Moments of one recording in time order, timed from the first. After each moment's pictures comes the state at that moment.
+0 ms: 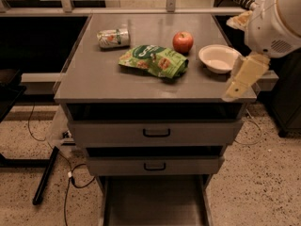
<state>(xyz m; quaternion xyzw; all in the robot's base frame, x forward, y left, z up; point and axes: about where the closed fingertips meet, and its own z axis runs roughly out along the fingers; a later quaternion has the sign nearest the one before) 0.516 -0.180 0.977 -0.63 0.72 -0.03 0.30</state>
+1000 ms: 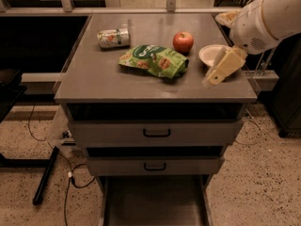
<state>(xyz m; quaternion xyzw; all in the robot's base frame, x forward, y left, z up) 0.573 -0.161 0.968 -0.60 0.71 0.02 0.38</state>
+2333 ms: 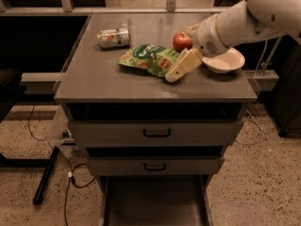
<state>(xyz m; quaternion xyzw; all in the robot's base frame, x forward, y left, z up) 0.644 -0.094 0.918 -0.54 0.72 0.14 0.41</state>
